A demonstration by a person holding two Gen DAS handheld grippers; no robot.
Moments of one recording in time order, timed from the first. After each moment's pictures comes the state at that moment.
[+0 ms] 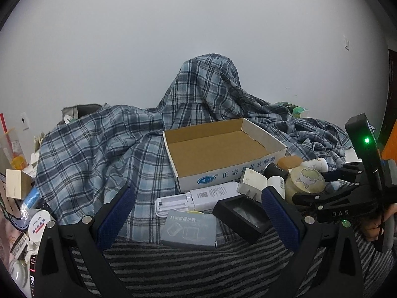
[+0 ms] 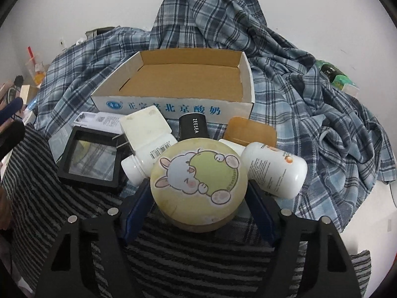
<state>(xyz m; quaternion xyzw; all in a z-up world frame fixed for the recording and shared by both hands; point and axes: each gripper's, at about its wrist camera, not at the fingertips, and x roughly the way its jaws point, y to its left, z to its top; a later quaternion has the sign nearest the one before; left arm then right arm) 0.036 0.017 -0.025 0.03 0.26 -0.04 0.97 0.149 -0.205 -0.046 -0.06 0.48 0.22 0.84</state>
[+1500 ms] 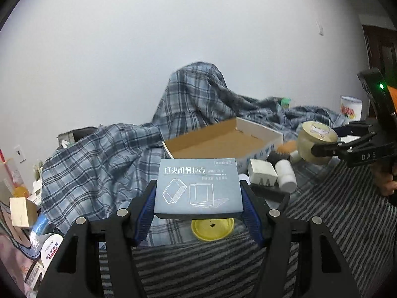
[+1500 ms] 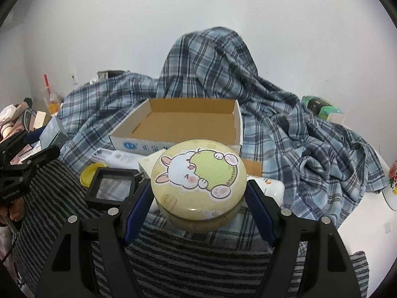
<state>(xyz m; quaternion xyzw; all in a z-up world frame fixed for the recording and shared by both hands) 0.018 0.032 -0.040 0.11 0.22 -0.08 0.97 0.120 -0.222 -0.007 -0.02 0.36 0.23 0.90</state>
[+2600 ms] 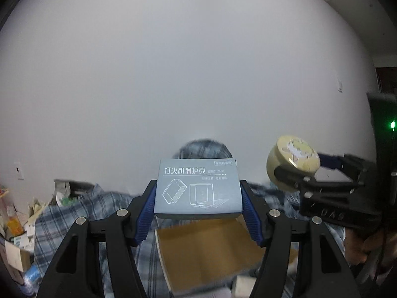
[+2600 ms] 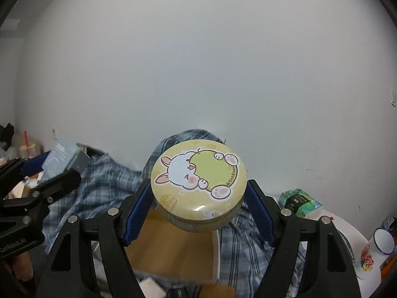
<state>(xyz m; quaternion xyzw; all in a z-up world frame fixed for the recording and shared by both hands) 0.088 -0.013 0.073 0.03 0.09 -0.05 0.99 0.198 -0.183 0.113 -0.02 0.18 0.16 0.97</state>
